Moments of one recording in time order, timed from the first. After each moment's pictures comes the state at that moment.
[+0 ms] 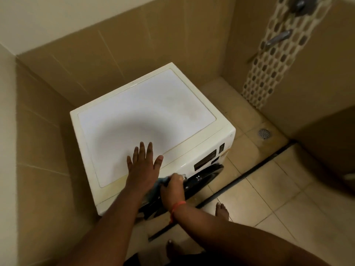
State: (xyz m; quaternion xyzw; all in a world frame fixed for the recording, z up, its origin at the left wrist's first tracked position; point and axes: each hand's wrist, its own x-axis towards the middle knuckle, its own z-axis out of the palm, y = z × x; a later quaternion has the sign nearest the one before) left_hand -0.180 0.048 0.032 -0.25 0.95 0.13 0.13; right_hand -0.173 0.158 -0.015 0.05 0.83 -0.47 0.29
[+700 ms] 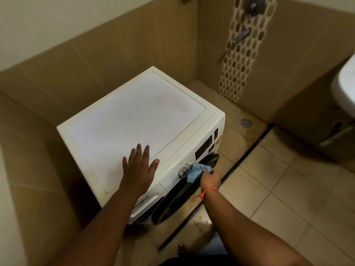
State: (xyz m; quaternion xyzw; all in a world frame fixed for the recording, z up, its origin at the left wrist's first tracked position) left_hand -0.137 0.004 0.028 -0.12 0.98 0.12 0.09; right_hand -0.175 0.216 -0.043 0.40 0.66 -0.62 0.15
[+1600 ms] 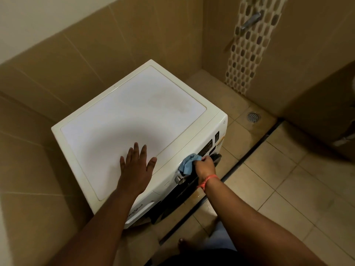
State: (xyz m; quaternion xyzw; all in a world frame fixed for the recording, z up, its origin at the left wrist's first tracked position) left_hand -0.179 0.014 0.024 -0.15 0.97 0.09 0.14; right_hand -0.248 0.213 -0.049 0.33 0.66 -0.61 0.28
